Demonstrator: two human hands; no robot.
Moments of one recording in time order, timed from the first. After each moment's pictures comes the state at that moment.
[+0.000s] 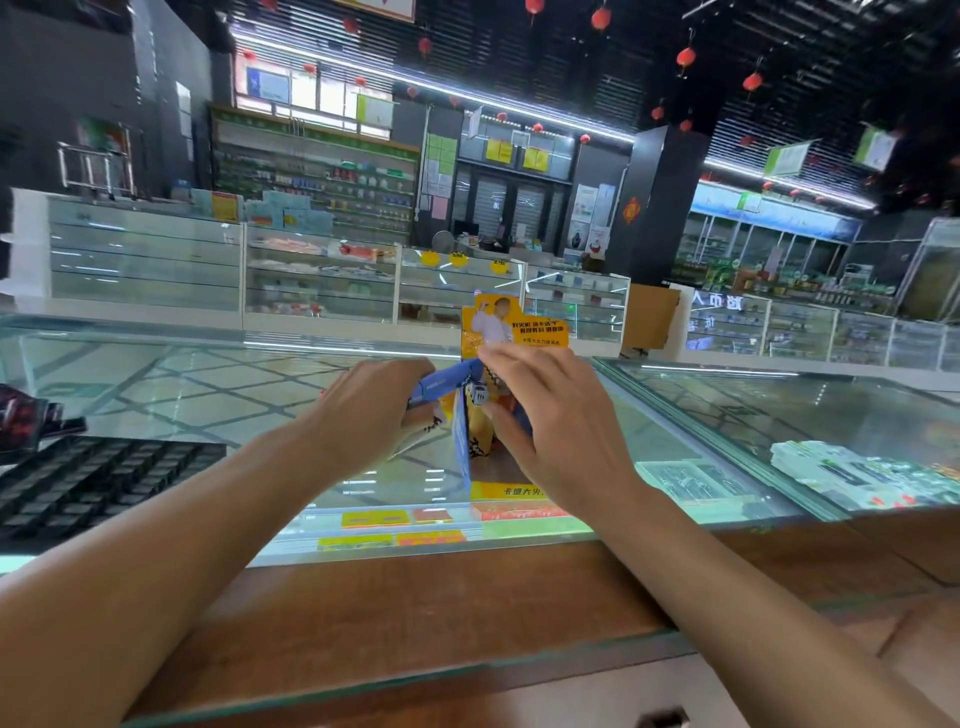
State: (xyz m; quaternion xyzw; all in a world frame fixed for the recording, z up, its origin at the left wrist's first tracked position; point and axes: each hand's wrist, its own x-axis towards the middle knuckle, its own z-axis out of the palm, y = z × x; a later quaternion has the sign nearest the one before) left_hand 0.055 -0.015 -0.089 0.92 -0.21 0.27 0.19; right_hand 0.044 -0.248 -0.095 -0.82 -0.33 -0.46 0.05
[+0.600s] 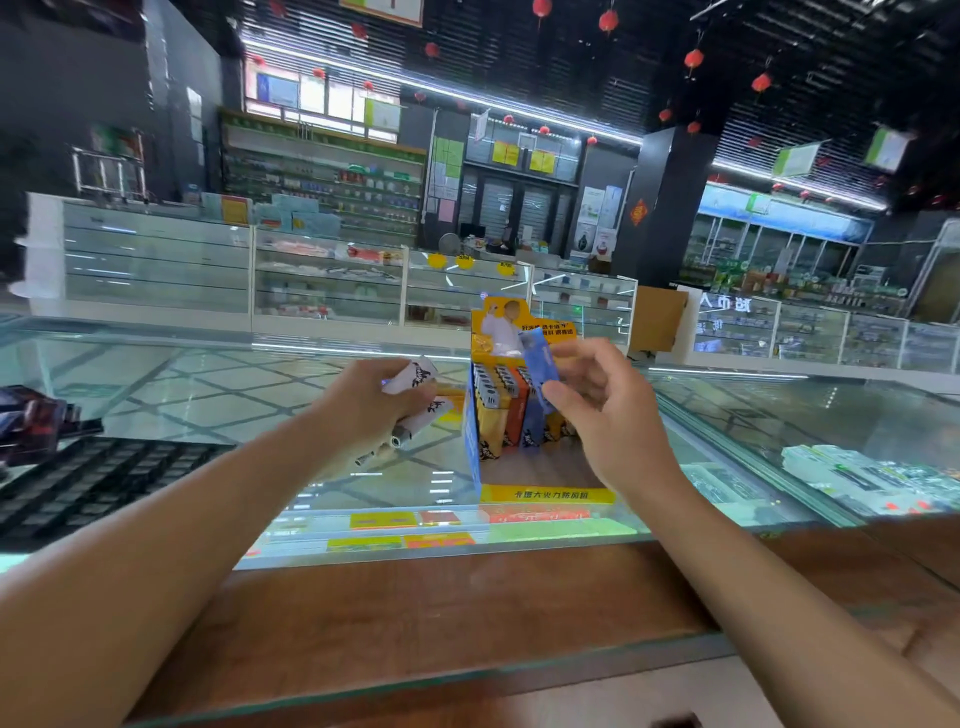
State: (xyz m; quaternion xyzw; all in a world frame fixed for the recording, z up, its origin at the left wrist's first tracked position) left_hand 0.057 -0.011 -0.089 0.83 -0.07 0.12 0.55; right_hand 0.043 -0.266 -0.084 -0.79 -0.23 -0.29 0.49
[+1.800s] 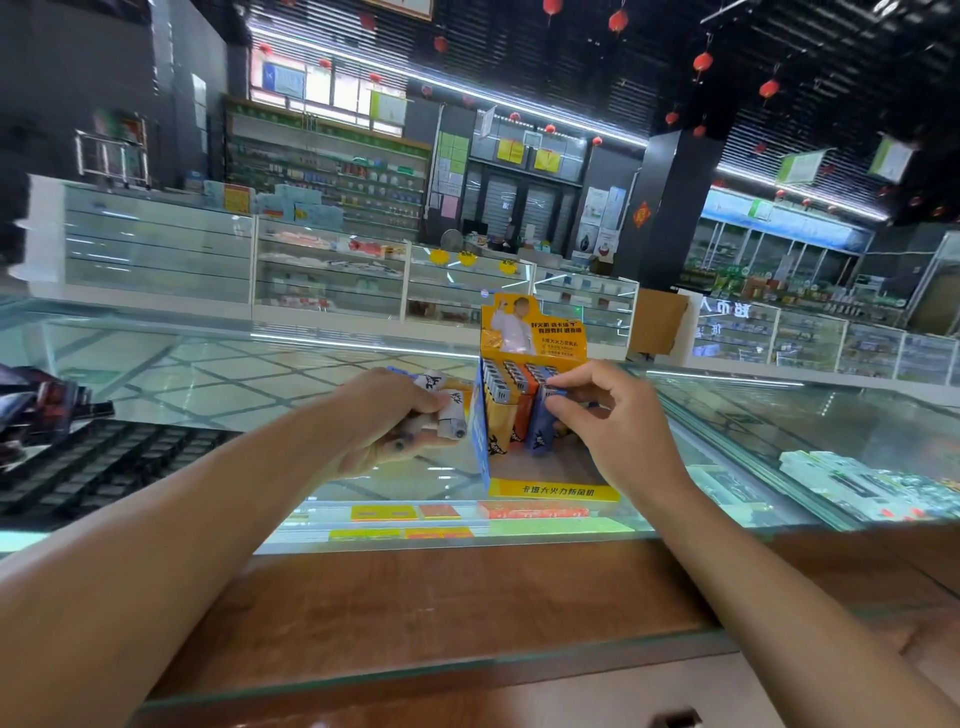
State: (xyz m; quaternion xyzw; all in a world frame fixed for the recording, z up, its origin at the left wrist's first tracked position) left_hand 0.039 -0.019 -0.079 0.68 0.02 -0.08 0.73; right_hand 0.050 -0.274 -0.092 -0.83 -0.22 -0.30 0.42
